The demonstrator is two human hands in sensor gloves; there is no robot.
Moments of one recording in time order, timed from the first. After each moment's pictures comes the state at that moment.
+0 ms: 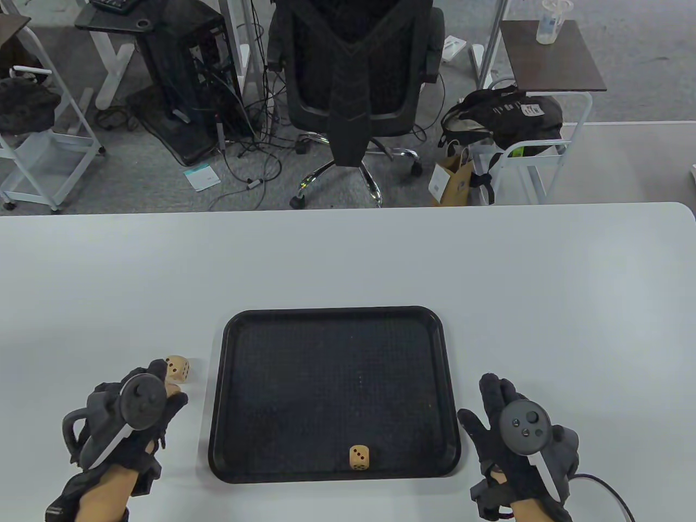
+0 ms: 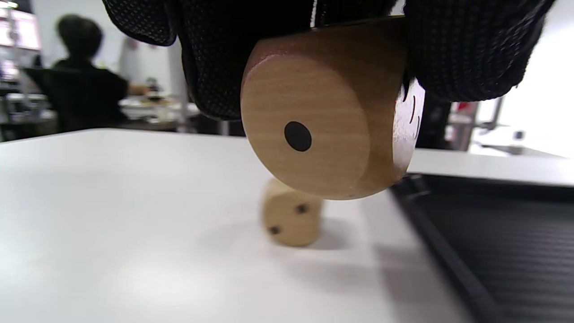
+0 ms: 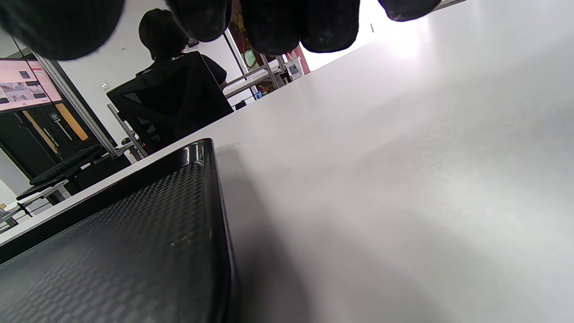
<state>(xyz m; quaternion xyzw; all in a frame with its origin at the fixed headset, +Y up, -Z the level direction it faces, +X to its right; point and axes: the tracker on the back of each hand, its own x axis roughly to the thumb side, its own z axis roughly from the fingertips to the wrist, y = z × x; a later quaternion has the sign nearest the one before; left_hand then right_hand) -0.311 -0.678 -0.211 -0.01 0.02 0.04 1.00 0.226 -0.734 -0.175 -0.15 -0.01 0.96 0.22</state>
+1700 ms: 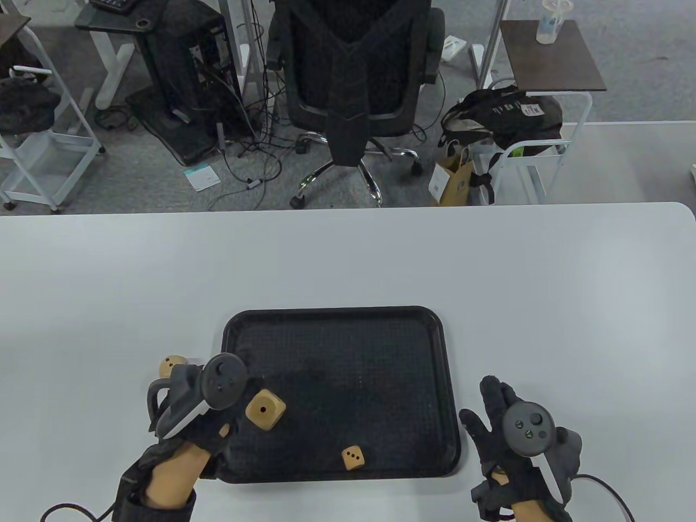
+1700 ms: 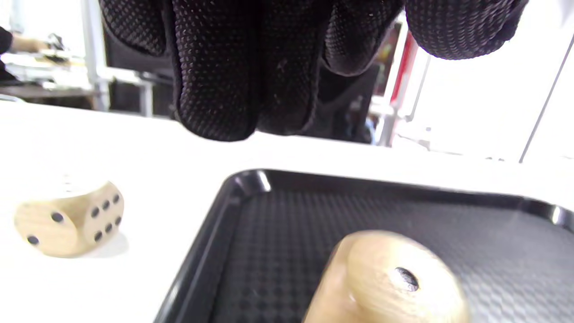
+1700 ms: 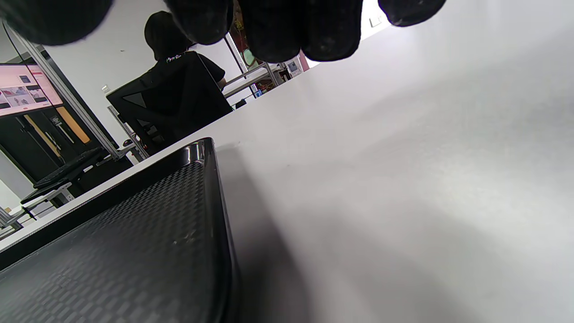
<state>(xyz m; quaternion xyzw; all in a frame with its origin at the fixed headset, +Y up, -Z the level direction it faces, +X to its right) -0.231 -0.666 -0.234 -0.03 -0.06 0.09 0.99 0.229 -0.735 -0.173 -0.15 0.00 0.96 0.23</state>
